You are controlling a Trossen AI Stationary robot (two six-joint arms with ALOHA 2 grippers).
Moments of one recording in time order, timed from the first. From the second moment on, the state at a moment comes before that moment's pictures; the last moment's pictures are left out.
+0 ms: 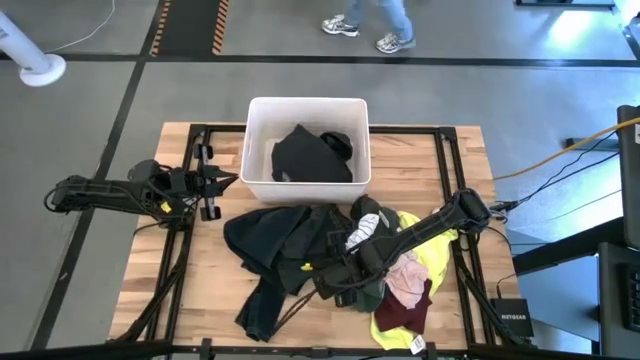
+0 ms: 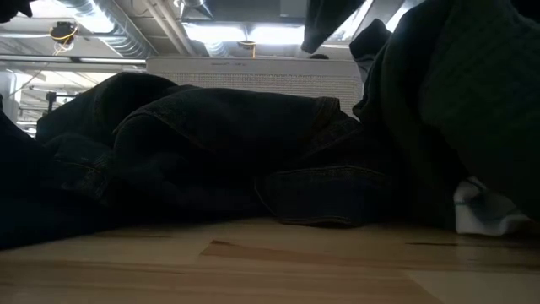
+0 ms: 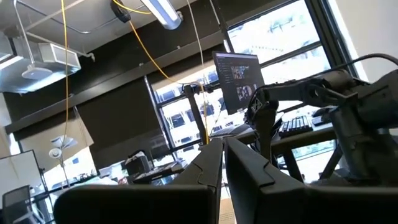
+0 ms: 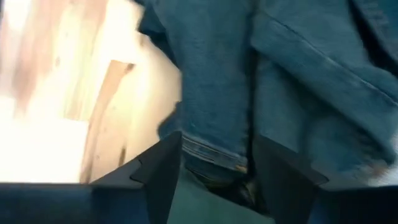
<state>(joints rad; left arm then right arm) -0.01 0.45 0.38 0.47 -0.09 0.40 0.46 2.04 1.87 -1.07 0.24 0.22</state>
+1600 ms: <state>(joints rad) -0.01 0.49 0.41 0.18 -0.09 0.24 0.46 2.26 1.88 -0.91 0.77 0.34</state>
